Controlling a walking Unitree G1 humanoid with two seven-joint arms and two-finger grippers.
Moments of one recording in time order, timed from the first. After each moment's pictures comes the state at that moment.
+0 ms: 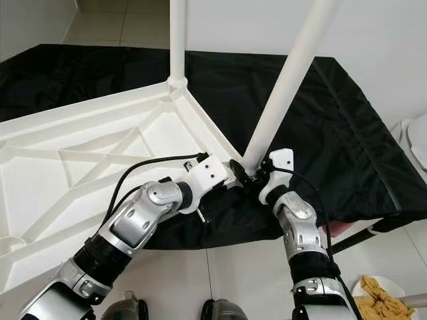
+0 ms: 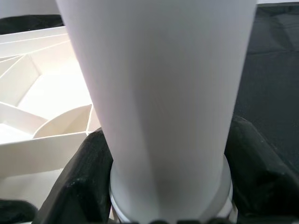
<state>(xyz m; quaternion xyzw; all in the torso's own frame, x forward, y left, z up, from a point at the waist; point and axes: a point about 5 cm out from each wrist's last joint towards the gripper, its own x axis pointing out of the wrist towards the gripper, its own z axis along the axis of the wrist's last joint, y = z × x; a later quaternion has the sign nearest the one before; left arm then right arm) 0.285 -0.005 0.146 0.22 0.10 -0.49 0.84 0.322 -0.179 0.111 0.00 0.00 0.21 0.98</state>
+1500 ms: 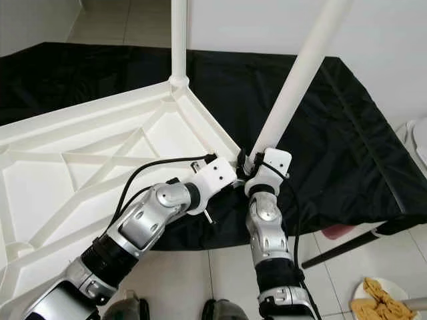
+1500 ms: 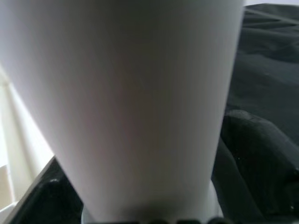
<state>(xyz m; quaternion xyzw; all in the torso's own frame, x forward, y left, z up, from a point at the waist) 0.281 -0.018 0.146 0.22 0.10 -0.50 0.83 0.320 -0.162 0.115 0.04 -0.03 -0.03 1.00</state>
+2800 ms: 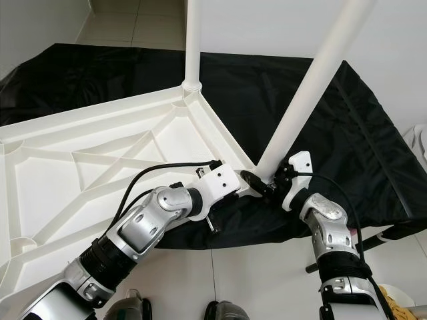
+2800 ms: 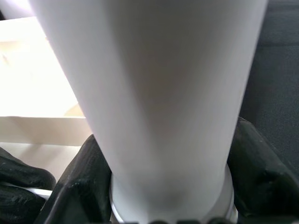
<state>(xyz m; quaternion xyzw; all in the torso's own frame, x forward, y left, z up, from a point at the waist) 0.273 -0.021 0.144 0.22 0.10 -0.54 0.81 0.310 -0.218 0.116 -0.02 0.02 0.34 0.94</state>
